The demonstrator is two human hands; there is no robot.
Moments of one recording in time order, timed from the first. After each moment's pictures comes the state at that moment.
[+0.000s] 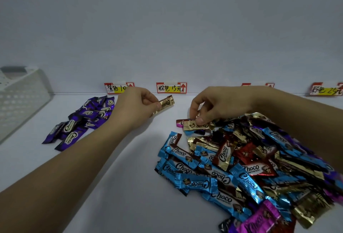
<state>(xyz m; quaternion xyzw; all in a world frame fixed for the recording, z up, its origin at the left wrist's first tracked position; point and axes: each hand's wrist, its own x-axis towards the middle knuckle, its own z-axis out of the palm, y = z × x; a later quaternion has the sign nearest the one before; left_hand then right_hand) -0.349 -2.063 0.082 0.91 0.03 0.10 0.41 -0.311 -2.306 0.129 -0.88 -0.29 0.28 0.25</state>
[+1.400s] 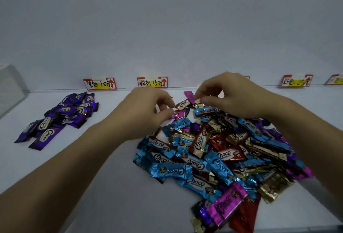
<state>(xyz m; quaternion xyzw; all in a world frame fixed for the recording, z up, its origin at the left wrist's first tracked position) -0.386 -2.122 0.109 0.96 -0.18 0.05 0.23 -0.351 -2.363 0.129 -0.94 -0.27 0.00 0.22</state>
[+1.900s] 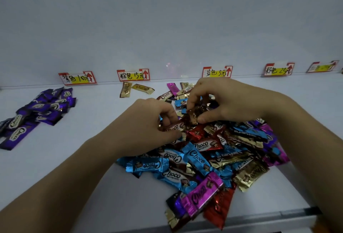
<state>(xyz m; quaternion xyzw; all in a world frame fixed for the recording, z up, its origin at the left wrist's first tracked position) -0.411 -2.158 0.090 0.93 -0.25 0.02 0.26 -0.370 -2.397 0.123 -0.92 -0.33 0.07 0.18</state>
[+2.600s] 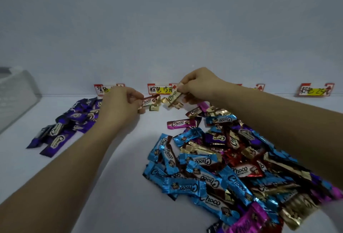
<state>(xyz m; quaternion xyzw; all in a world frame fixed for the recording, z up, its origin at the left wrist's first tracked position) -0.336 -2.058 0.074 0.90 0.07 0.14 0.41 -0.287 -2.276 0.120 -0.85 -0.06 0.11 0.51</state>
